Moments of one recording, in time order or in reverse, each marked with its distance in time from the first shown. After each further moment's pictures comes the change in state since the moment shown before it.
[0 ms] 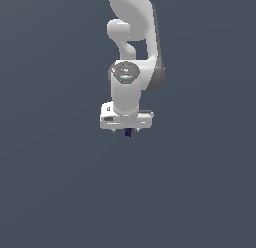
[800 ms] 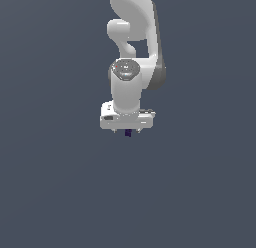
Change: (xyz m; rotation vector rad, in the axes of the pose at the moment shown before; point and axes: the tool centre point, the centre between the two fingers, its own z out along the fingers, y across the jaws) arm 0.007 -0.003 -0.007 0.010 0.030 0.017
